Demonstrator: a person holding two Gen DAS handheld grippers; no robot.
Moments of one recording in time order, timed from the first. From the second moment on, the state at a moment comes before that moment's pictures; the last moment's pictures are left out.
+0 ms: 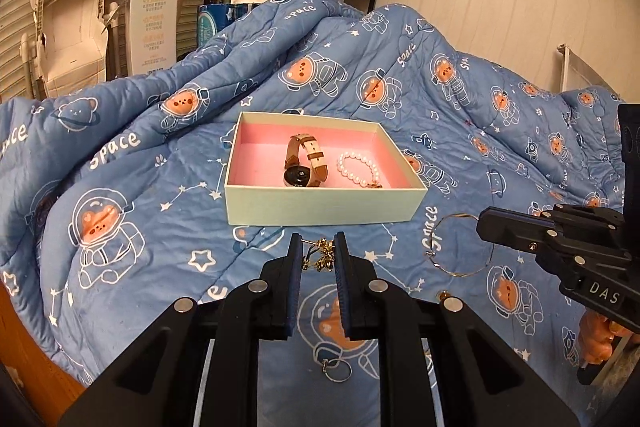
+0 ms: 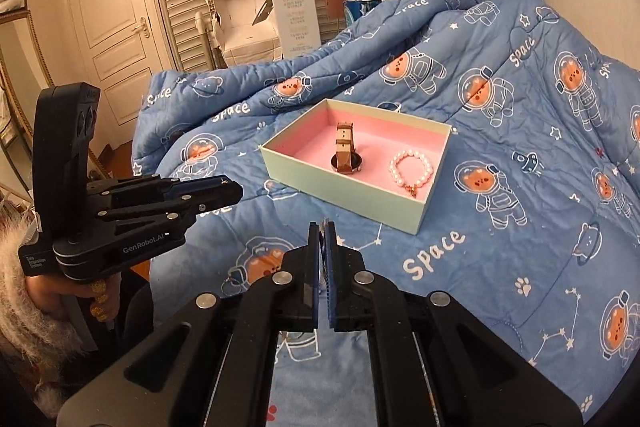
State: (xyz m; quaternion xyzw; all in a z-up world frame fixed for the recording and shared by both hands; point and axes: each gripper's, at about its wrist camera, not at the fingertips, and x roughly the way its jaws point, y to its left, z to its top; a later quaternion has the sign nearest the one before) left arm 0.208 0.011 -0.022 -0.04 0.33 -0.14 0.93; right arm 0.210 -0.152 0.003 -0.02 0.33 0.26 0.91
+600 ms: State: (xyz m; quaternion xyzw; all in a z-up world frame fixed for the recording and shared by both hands) left arm 0.288 0.015 -0.007 -0.04 0.35 -0.13 0.93; right arm 0.294 -0.128 0.030 -0.02 0.31 0.25 0.91
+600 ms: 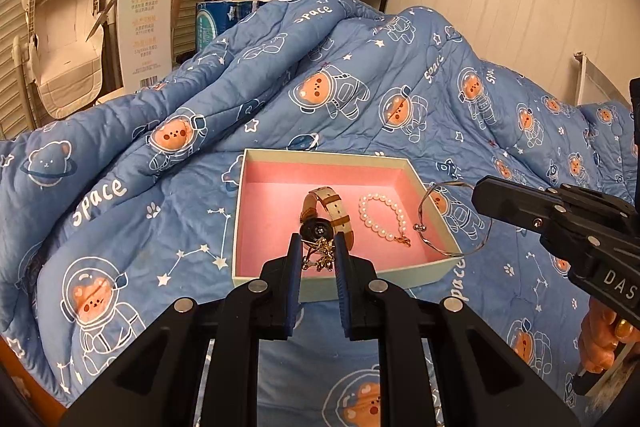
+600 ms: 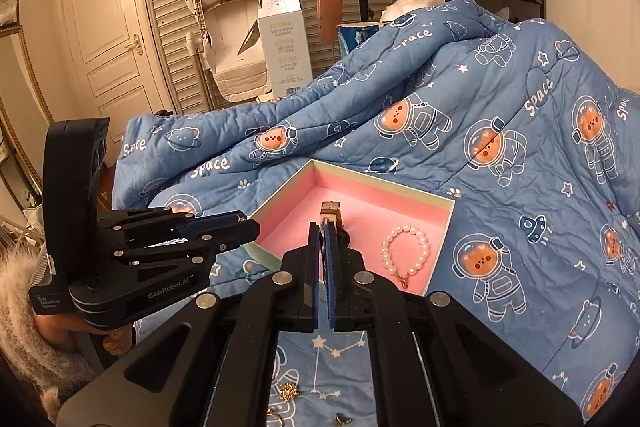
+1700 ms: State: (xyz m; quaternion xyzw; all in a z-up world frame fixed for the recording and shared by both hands) left arm 0.372 -0.011 -0.055 0.05 0.46 -0.11 0.88; right arm 0.400 -0.088 -0.034 -0.09 0.42 0.23 0.87
